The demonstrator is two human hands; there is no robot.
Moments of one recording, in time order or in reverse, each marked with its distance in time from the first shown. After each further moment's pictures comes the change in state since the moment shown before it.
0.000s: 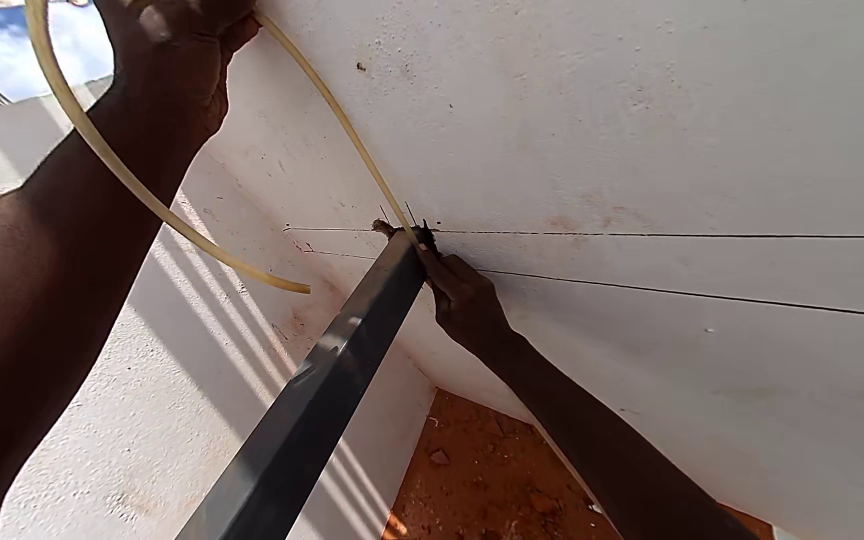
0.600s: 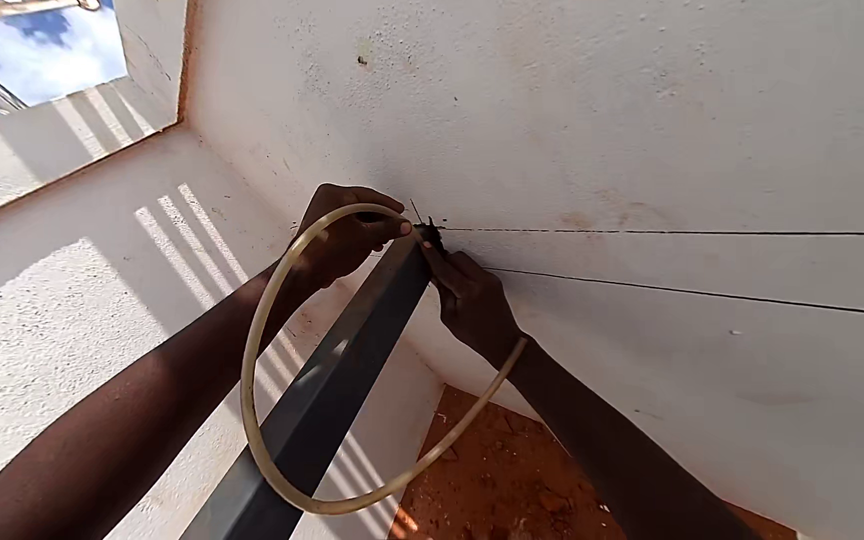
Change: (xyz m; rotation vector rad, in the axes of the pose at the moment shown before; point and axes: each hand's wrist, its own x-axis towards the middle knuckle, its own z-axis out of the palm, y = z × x) left_hand -0.146 -0.026 0.053 0.350 -0.485 -0.459; right_hand -0.001 -0.004 -0.001 0.048 -0.002 0.059
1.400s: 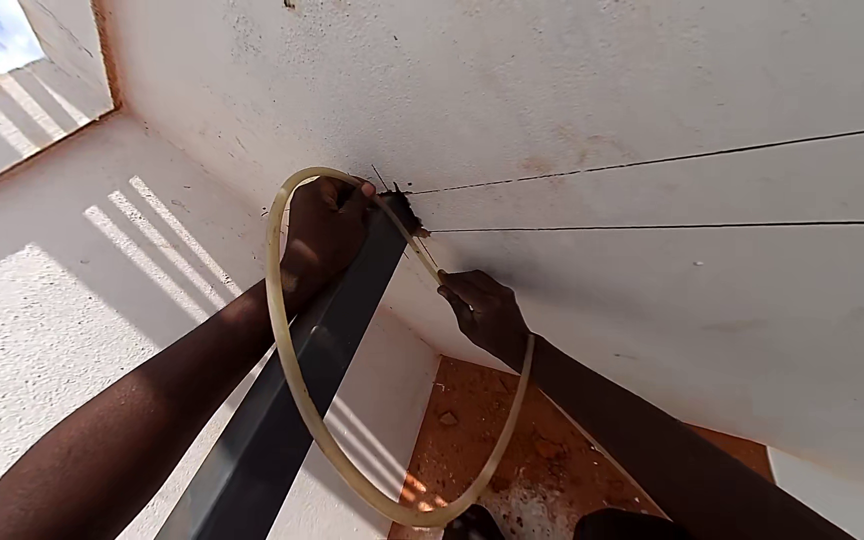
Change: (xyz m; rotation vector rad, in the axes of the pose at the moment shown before) left_hand 0.022 -0.086 0.035 0.205 0.244 0.231; right_hand -0.087 0.036 -0.009 0.021 0.017 -0.015
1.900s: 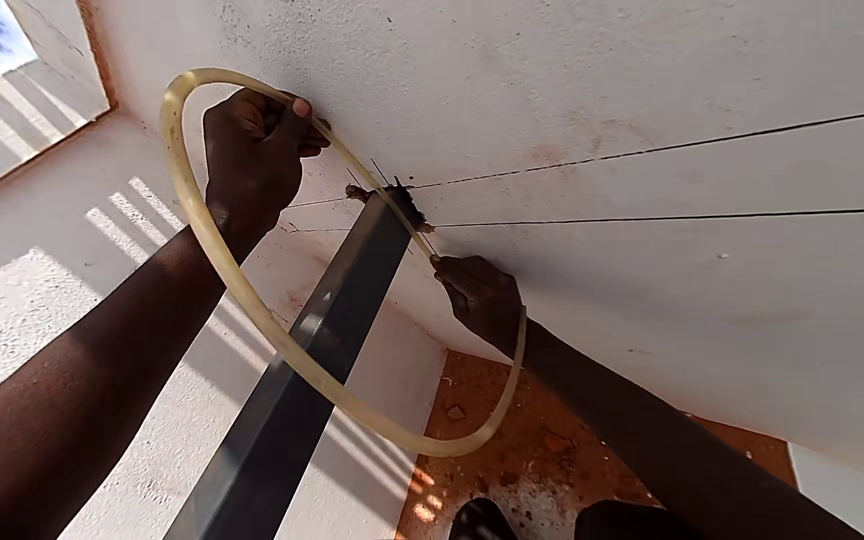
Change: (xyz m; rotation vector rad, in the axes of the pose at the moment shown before) left_hand 0.038 0.068 -0.064 -0.247 0.079 -0.020; right_hand 0.018 -0.004 0.011 -0.108 0.054 -0.041
